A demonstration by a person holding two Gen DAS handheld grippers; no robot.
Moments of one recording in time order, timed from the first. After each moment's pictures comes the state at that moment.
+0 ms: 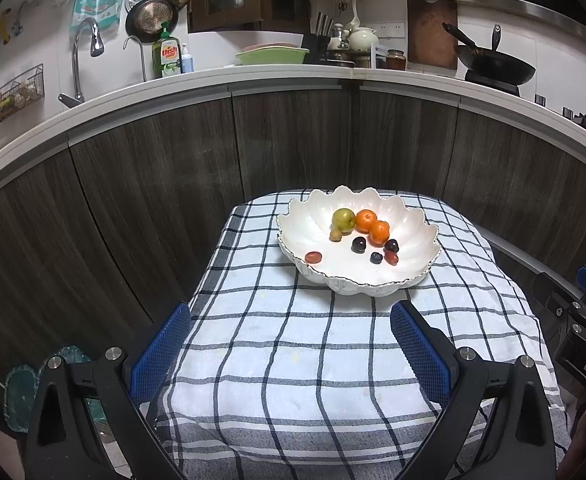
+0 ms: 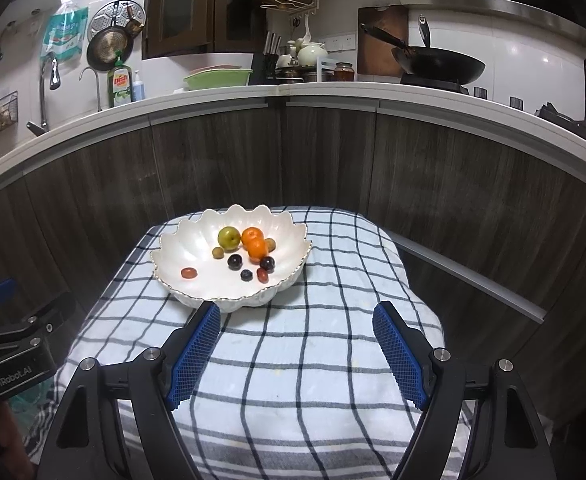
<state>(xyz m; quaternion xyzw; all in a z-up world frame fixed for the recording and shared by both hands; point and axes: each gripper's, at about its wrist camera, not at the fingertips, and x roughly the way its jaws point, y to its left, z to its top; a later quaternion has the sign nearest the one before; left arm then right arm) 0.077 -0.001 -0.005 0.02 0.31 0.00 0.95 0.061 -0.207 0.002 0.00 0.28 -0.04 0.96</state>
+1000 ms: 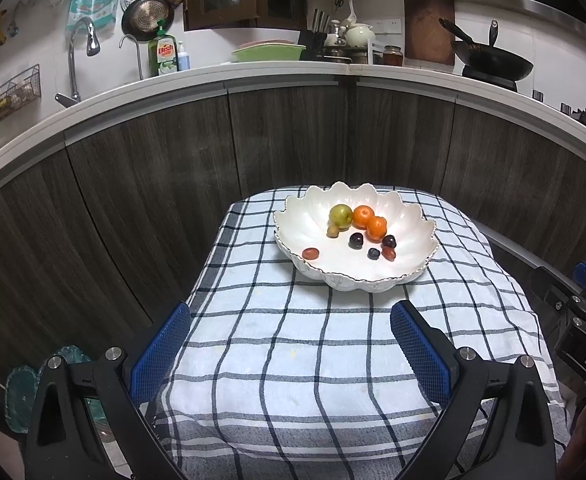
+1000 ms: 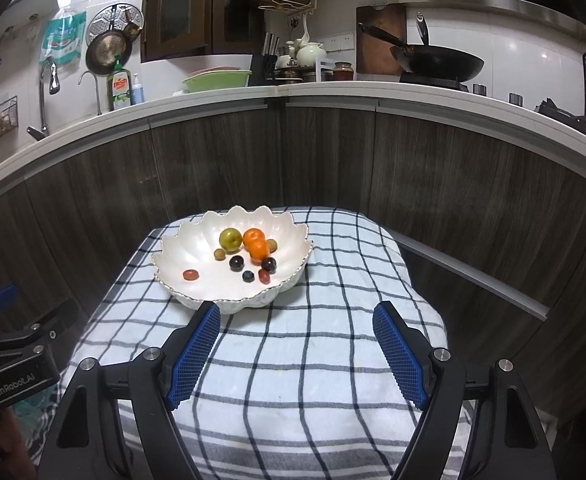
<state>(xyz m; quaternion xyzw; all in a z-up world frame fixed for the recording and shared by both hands) 0.077 -0.003 -0.004 0.02 0.31 0.00 0.95 0.062 -0.206 0.005 0.01 0.28 -0.04 0.96</state>
